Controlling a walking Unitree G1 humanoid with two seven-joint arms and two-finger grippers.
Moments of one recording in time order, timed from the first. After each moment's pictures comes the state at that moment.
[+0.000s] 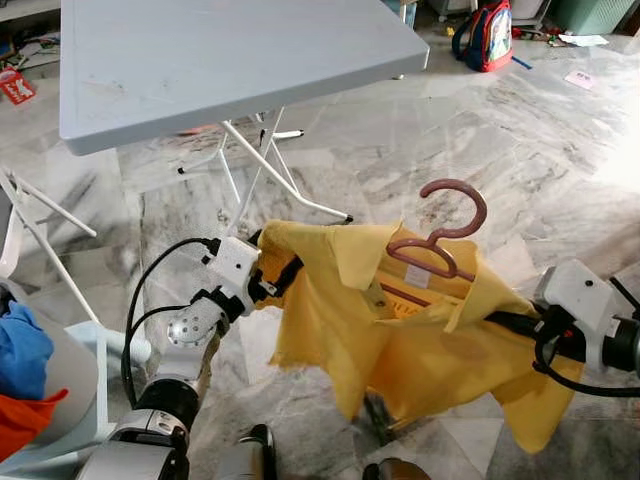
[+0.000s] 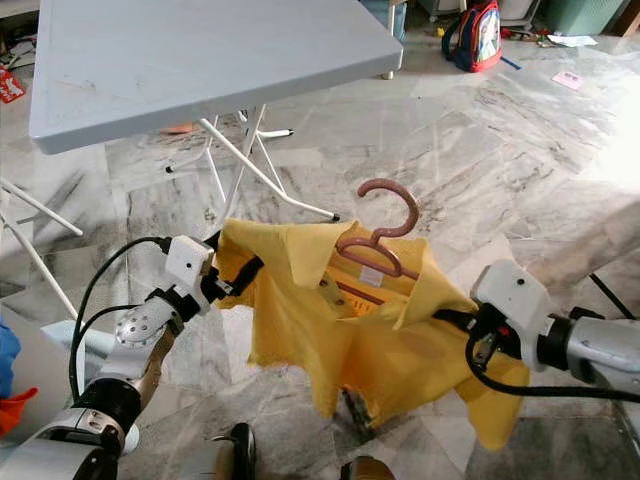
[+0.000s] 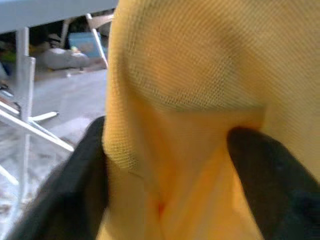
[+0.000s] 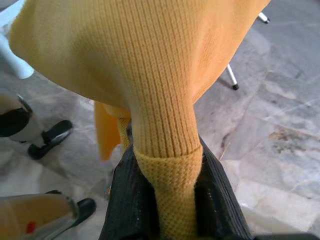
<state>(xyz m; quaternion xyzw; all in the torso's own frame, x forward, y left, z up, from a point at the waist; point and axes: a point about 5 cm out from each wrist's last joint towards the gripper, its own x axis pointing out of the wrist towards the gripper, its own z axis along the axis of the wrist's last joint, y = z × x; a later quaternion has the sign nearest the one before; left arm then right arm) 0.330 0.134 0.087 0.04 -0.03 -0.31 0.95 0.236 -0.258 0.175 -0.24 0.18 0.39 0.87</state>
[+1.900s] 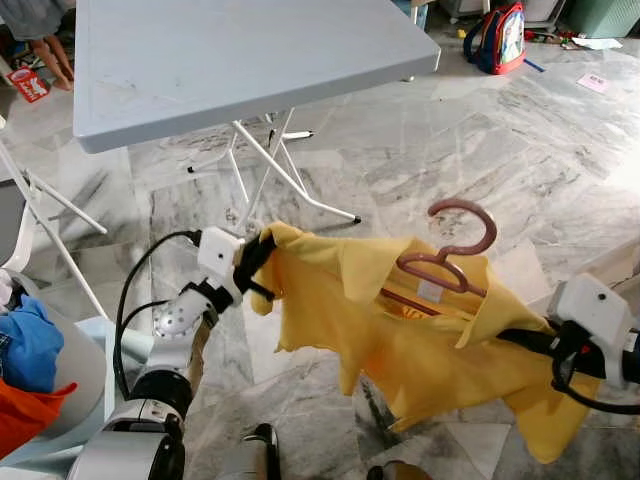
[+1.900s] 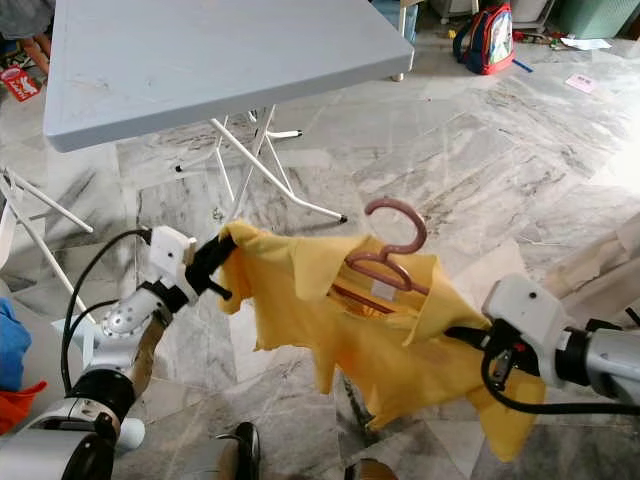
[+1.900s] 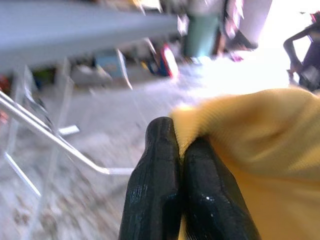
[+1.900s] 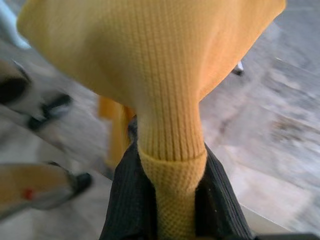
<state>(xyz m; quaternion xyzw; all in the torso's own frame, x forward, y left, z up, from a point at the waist) 0.346 0.155 0.117 0.01 -0.10 -0.26 0.96 0.228 -0.271 0.167 -0.28 0.21 0.38 0.86</state>
